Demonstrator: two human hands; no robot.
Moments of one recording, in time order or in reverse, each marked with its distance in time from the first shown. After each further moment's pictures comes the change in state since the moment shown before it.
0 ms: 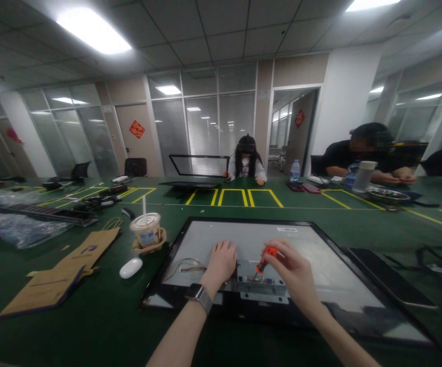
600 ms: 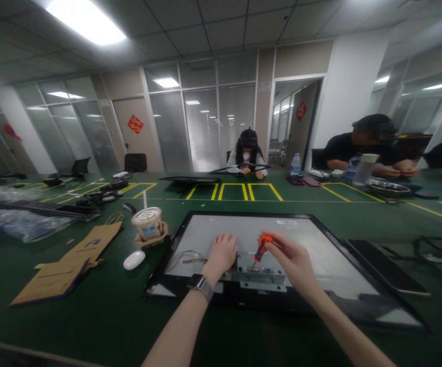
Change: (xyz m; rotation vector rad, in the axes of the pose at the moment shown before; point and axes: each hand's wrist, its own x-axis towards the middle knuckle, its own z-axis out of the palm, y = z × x) left_hand -0.005 0.004 -0.012 -0.010 -0.007 -0.021; right_hand 0.005 -0.001 -0.005 0.024 -0.093 0.048
